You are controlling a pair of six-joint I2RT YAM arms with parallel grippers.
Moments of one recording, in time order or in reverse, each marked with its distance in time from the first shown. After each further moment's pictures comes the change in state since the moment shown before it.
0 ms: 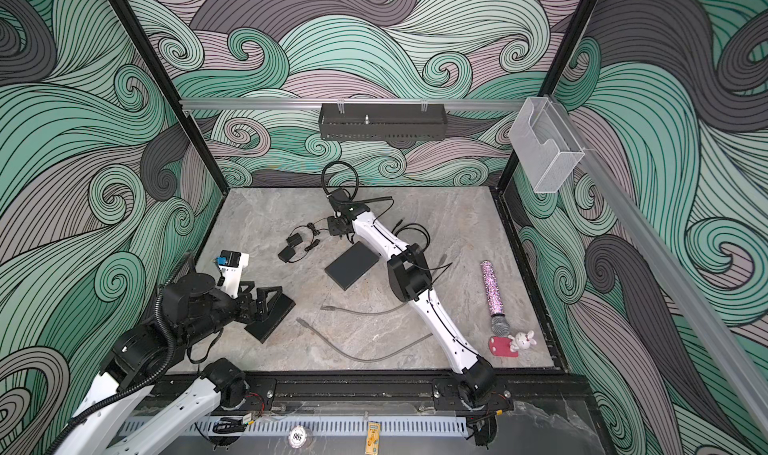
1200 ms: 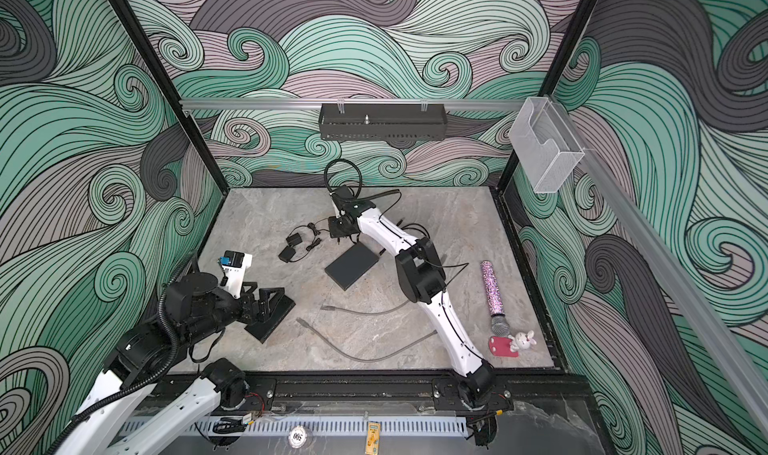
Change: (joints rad) left arm 0.000 0.016 -0.014 0.013 0.031 -0.004; right arm 0.024 -0.350 -0.446 0.084 -0.145 0.026
